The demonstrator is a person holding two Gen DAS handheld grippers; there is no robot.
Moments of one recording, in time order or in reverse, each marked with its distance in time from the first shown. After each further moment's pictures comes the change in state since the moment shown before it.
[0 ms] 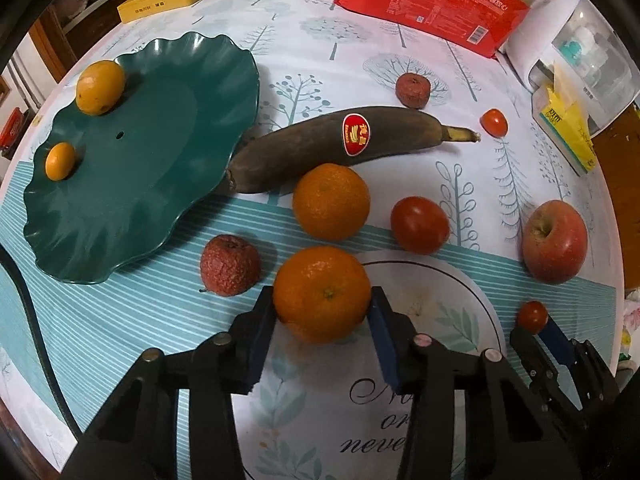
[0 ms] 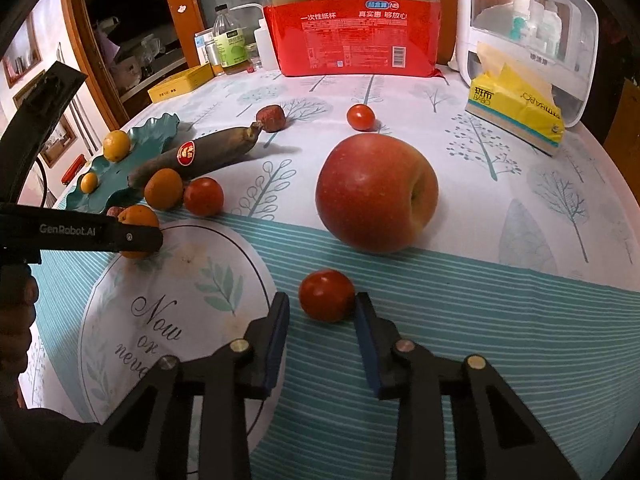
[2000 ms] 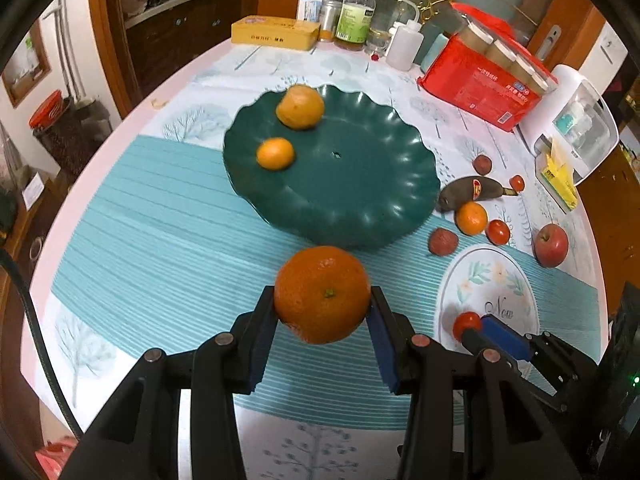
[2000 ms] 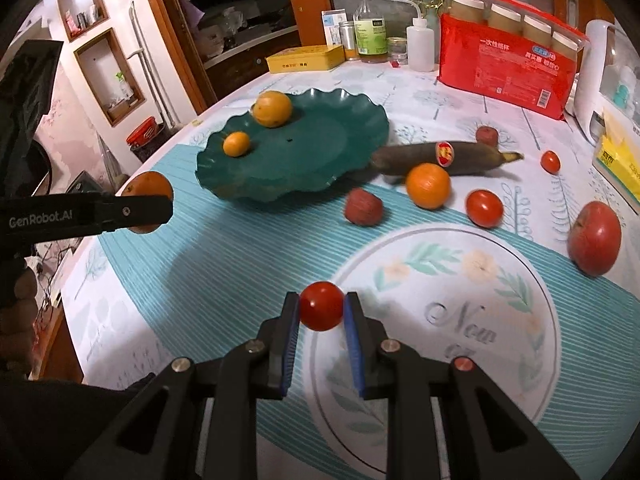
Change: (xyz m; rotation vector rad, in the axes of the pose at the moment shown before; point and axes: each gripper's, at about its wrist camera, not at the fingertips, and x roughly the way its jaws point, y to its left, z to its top) left arm -0.117 0.196 -0.060 -0.057 -0.180 -0.035; right arm -0.020 0.203 -0.001 -0.138 0.031 0.169
